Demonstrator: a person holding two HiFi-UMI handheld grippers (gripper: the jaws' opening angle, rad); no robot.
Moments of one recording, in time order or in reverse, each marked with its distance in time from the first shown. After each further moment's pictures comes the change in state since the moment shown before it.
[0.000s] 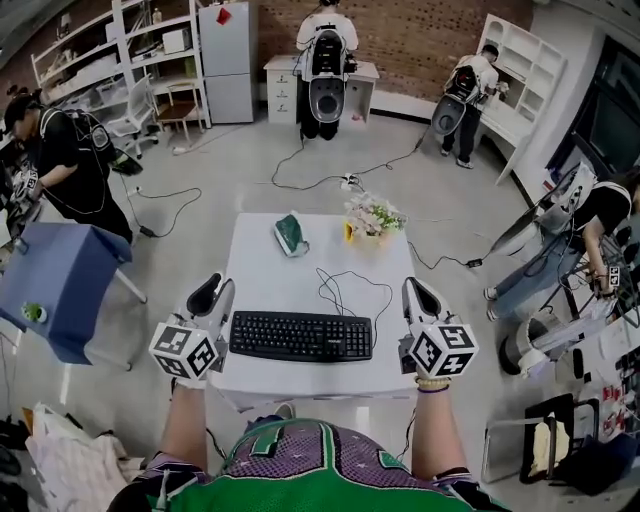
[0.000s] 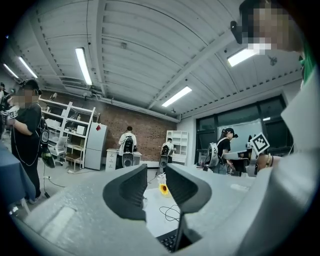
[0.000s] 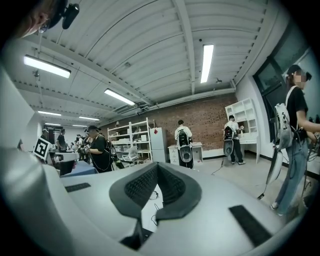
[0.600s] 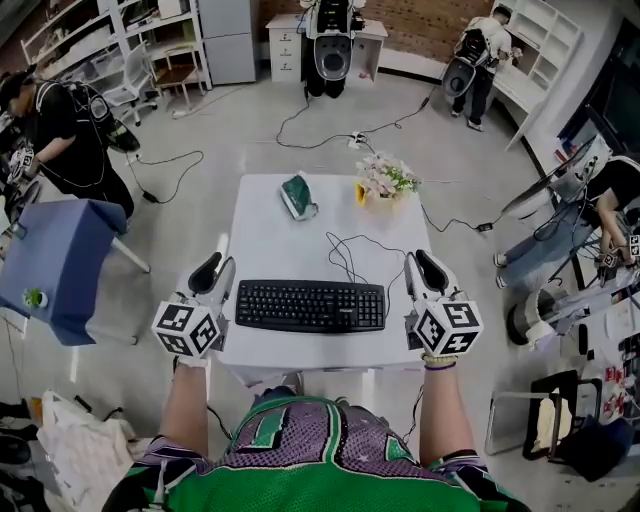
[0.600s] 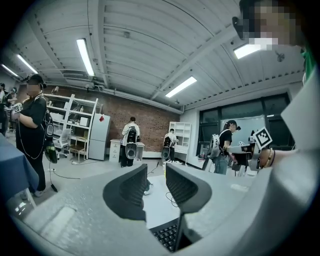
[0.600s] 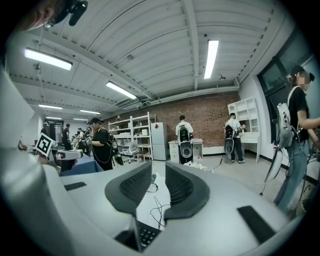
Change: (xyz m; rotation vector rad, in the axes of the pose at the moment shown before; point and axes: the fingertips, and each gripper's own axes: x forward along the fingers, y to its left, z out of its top) left arm 0.008 0.039 -0.057 -0.027 0.112 0.024; right arm 0.030 0.009 -0.041 -0.036 0.060 0.004
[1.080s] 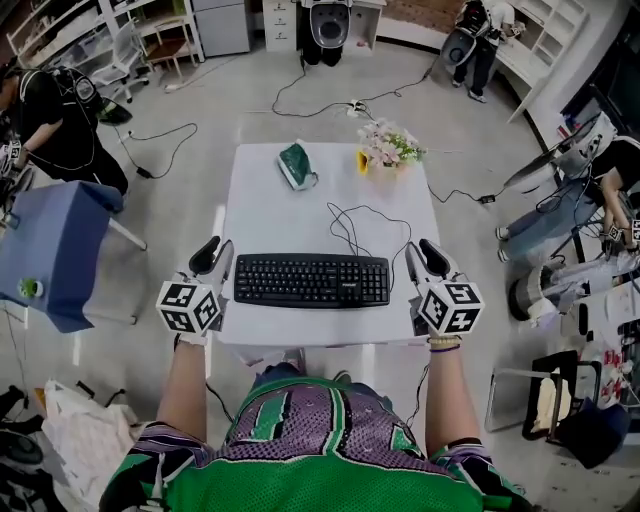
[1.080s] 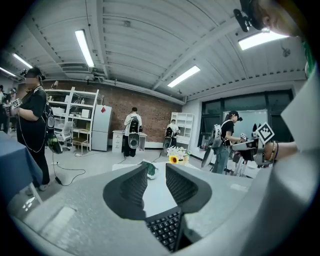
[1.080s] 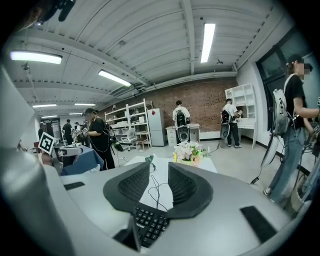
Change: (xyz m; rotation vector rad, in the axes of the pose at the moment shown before) left arm 0.015 0.027 -0.065 0.000 0.107 0.017; right arm 0.007 -0.018 -0.075 0.053 0.162 -0.020
